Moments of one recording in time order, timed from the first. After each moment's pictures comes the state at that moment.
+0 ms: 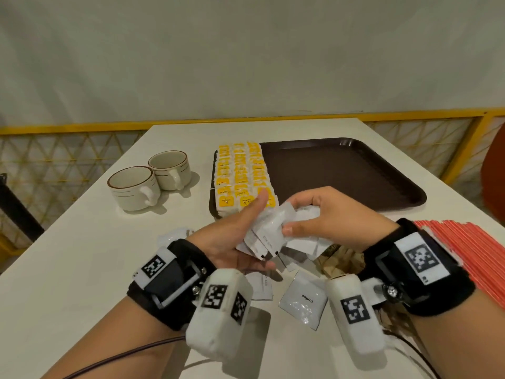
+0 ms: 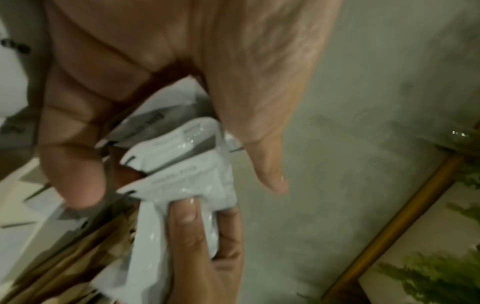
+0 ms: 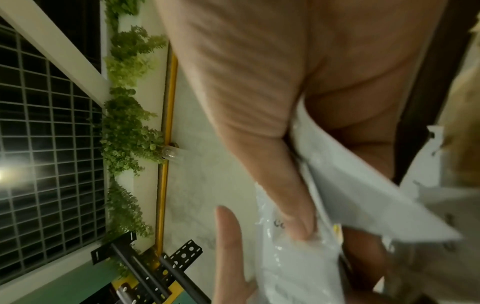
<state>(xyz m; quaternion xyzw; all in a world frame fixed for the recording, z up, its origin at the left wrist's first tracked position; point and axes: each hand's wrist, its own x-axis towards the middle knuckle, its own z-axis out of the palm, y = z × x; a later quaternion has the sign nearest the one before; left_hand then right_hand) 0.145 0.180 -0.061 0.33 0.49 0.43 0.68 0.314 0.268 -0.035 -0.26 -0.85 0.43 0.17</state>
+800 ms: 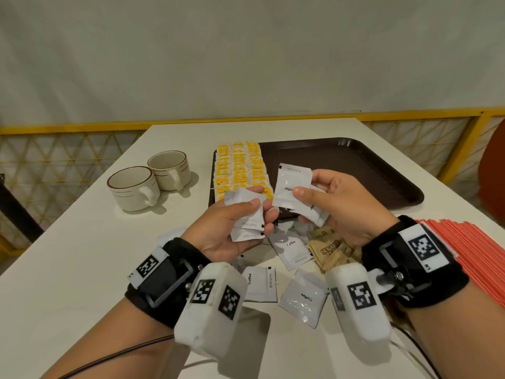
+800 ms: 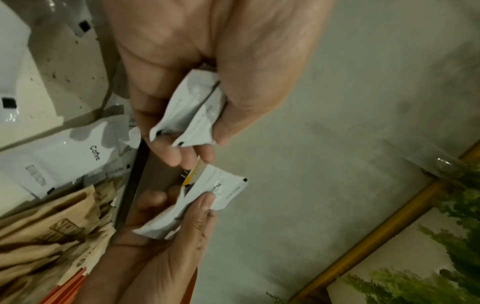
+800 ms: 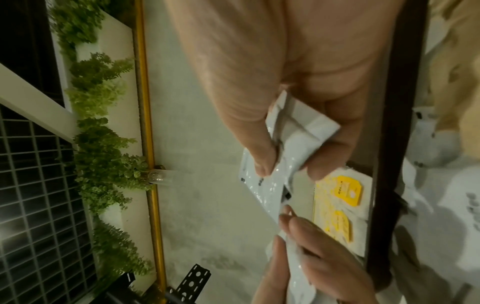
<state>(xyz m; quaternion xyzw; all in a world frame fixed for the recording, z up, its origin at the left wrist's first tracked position) 0.141 0.181 -0.055 0.23 0.36 0.64 0.64 0.312 0.270 -0.037 -0.29 -0.62 0.65 0.34</state>
